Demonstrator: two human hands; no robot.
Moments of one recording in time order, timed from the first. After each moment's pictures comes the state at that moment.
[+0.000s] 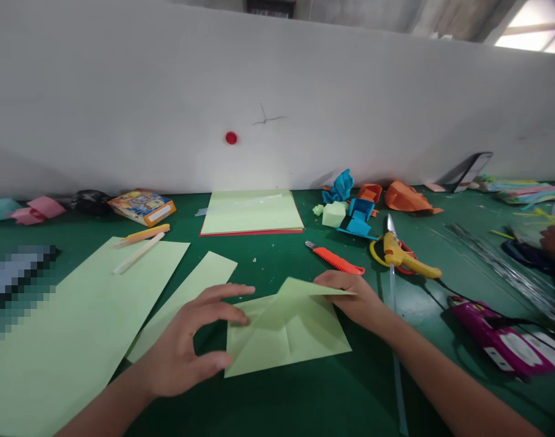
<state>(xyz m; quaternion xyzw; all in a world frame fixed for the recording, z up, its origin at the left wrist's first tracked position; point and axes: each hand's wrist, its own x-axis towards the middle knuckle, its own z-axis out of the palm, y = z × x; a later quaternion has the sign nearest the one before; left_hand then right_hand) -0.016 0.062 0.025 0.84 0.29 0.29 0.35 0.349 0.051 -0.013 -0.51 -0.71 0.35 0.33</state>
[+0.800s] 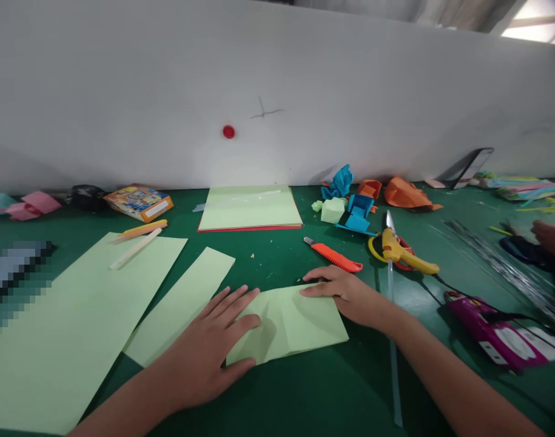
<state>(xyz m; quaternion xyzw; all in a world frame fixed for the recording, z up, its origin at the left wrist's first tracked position) 0.007 0.048 0.007 0.95 0.30 0.04 0.10 0.361 0.053 -0.014 -0.44 -0.85 0.22 0.20</state>
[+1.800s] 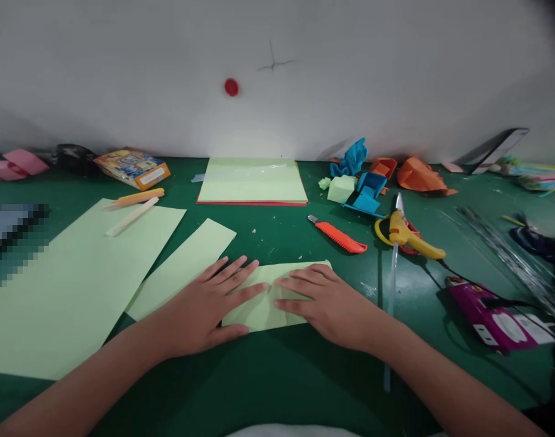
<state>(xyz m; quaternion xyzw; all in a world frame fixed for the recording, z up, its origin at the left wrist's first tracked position) -0.002 0.065 -0.003 0.97 0.24 0.02 0.09 0.307 0.013 0.008 -0.35 -0.93 0.10 0.05</state>
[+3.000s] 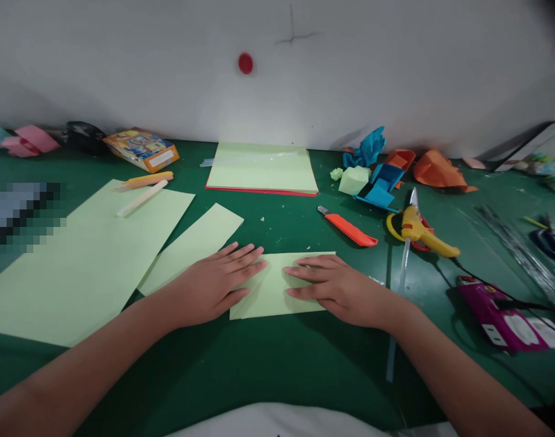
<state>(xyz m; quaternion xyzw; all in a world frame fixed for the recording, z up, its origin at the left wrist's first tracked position) -0.006 0.075 -0.013 0.96 0.26 0.03 0.12 0.328 0.025 0.003 -0.33 -0.92 0.20 0.07</state>
